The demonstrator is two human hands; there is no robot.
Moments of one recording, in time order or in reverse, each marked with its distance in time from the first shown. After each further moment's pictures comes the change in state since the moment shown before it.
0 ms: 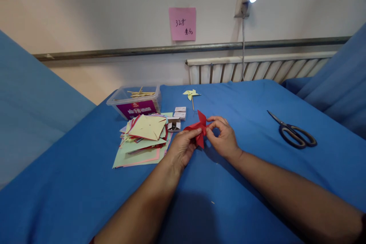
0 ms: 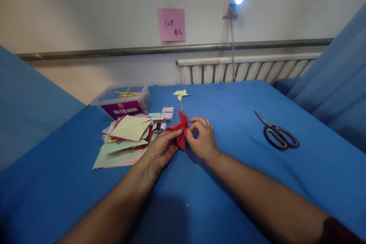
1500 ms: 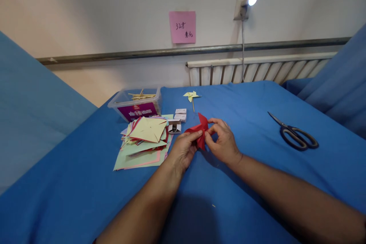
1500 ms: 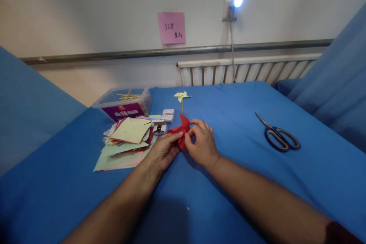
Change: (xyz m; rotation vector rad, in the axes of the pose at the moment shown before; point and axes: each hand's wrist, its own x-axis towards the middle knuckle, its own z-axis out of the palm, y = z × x) left_hand 0.004 -0.004 -0.002 0.004 -0.011 0.022; right_hand -0.005 -0.007 0.001 -0.102 -0.032 -0.057
